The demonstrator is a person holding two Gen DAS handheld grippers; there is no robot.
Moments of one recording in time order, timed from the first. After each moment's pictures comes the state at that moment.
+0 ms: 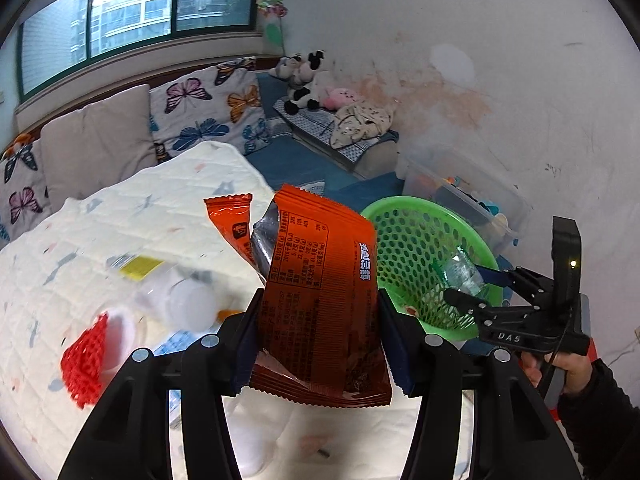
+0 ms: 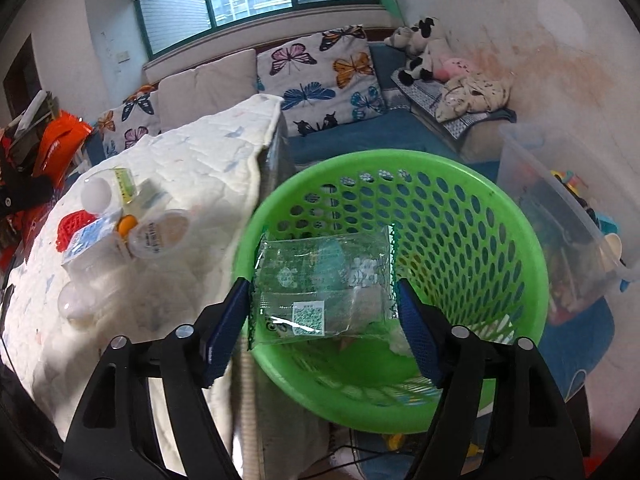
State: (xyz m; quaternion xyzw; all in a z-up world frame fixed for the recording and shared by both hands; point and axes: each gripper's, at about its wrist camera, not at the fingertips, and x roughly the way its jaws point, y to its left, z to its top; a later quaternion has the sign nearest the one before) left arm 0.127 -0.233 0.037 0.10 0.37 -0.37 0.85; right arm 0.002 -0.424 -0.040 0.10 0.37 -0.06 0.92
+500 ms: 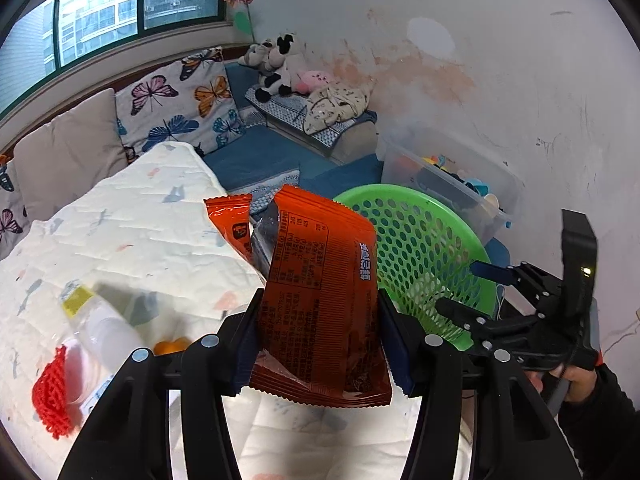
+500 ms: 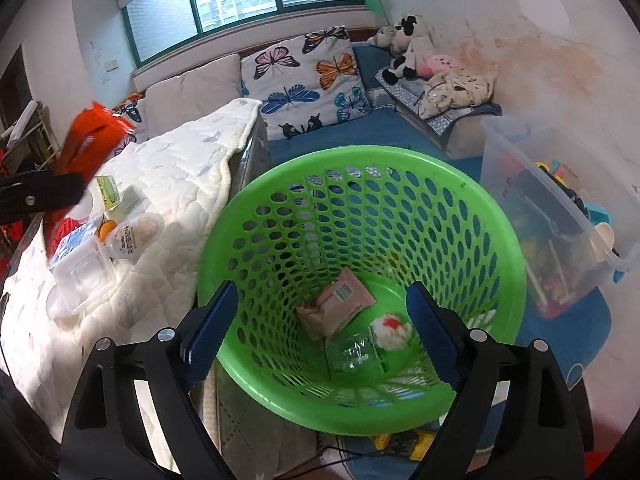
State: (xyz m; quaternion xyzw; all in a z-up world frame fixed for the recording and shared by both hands) left arm 0.129 -0.301 0.021 0.13 0.38 -0.39 0.83; right arm -0.012 -0.449 -0.043 0.11 0.36 -0.08 0.92
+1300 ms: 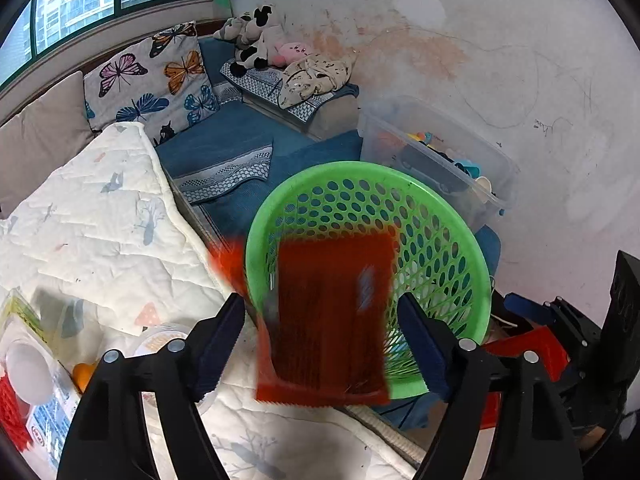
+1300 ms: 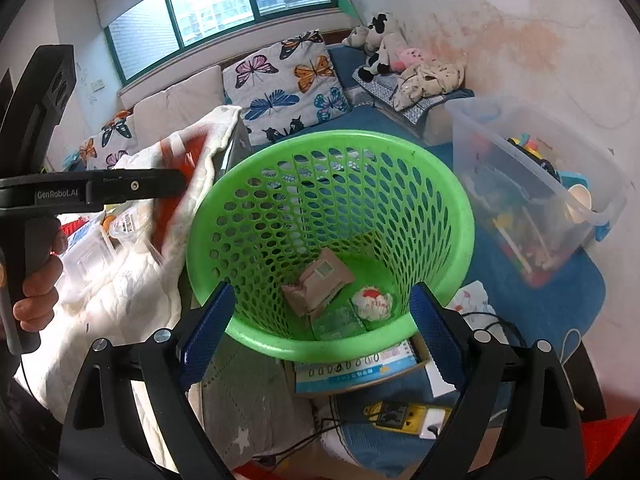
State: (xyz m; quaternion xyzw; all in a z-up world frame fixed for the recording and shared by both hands) left arm 0.134 -0.367 -0.016 0.13 0.42 -0.41 0.80; right arm -0.066 -0.461 -0.047 0.14 0.35 -0.10 0.92
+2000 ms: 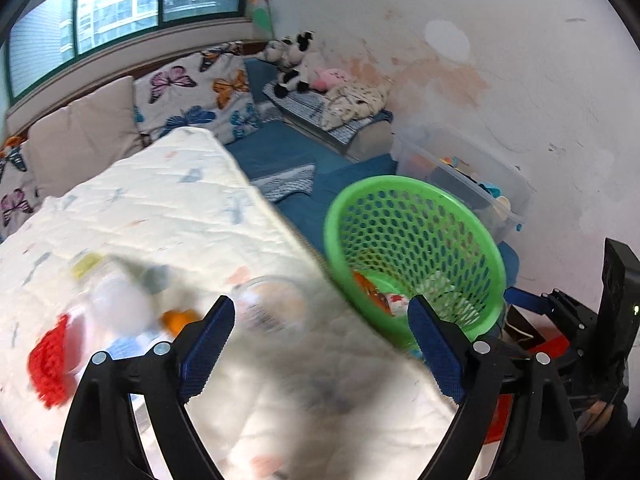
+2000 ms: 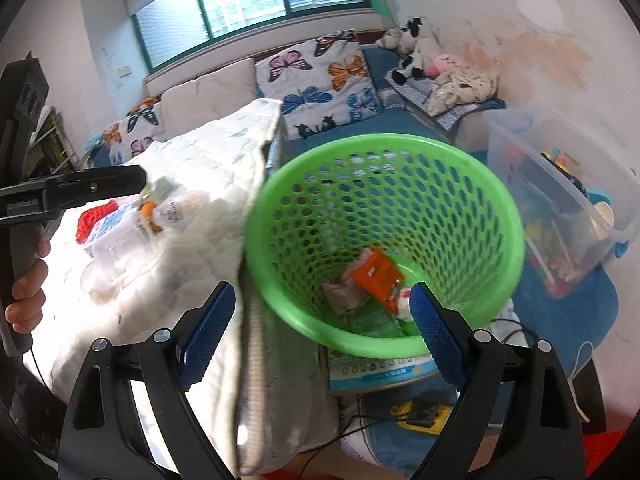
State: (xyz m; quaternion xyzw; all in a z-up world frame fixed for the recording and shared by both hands) left arm 0.121 -0.268 0.012 0.11 0.38 -0.36 0.84; right arm -0.051 -0.413 -0.035 0.12 0.35 -0.06 0.93
